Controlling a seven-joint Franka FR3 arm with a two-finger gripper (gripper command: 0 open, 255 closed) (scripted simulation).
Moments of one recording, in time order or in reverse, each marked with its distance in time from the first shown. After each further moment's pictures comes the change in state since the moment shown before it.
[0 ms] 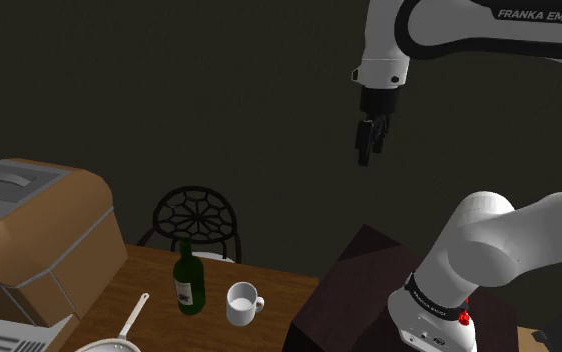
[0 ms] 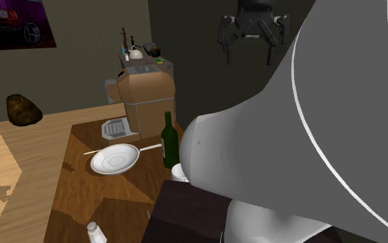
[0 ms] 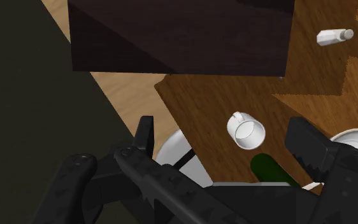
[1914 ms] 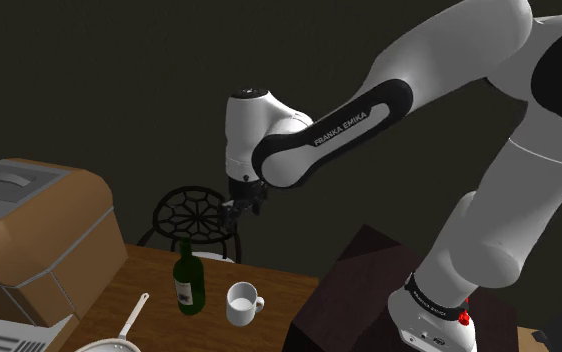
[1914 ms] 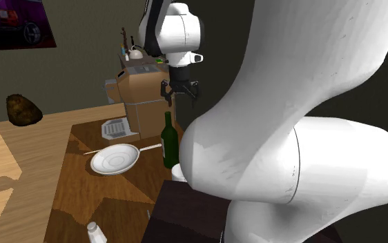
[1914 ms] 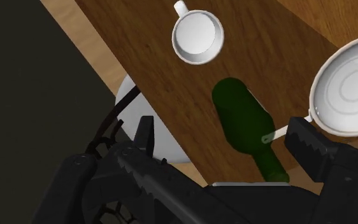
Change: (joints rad) arm 0.063 0.779 0.368 0.114 -0.082 0.857 0.501
